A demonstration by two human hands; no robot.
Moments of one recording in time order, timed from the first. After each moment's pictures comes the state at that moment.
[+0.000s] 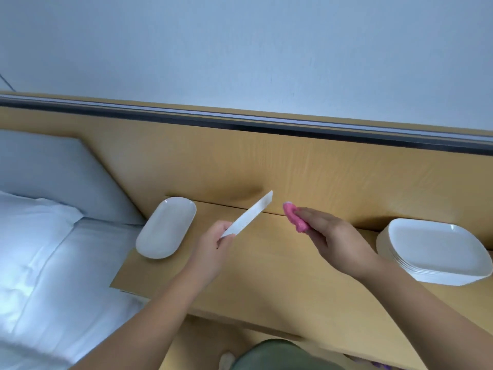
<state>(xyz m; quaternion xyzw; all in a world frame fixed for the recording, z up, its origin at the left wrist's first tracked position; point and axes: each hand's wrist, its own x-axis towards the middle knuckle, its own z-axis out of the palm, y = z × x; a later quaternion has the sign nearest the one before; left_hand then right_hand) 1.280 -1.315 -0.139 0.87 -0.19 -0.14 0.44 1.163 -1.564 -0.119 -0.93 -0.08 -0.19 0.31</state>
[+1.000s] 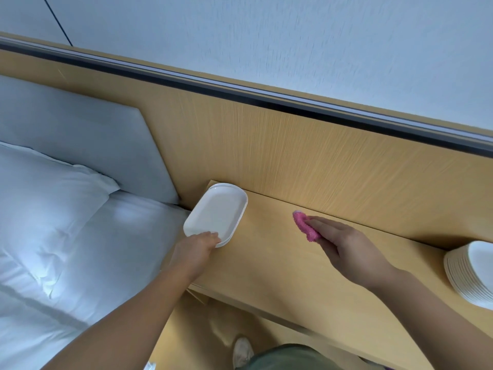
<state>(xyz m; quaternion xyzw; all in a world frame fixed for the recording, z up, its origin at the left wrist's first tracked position) 1.388 -1.153 -0.239 0.95 -0.24 -0.17 0.12 1.242 -1.464 -0.149 -0.96 -0.10 -0.11 0.26</state>
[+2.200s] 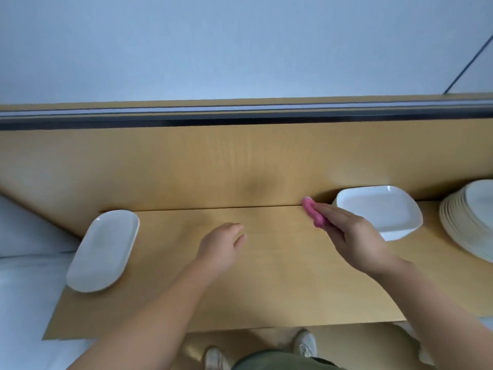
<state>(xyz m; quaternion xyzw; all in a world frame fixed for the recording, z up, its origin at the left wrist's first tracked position) 1.287 -1.430 -0.214 0.87 -0.40 -0.15 0.23 1.081 -1.626 -0.130 -0.93 0.12 -0.20 0.29</state>
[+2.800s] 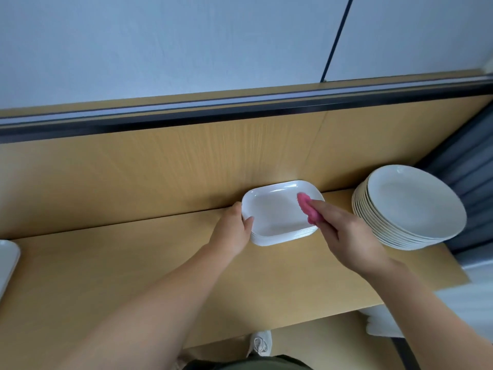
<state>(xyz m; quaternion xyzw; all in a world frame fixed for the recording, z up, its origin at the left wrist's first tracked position) 1.158 -1.658 -0.211 0.86 -0.36 -0.25 0.27 0.945 -1.776 -0.138 -0.90 0.22 -0.20 0.30</state>
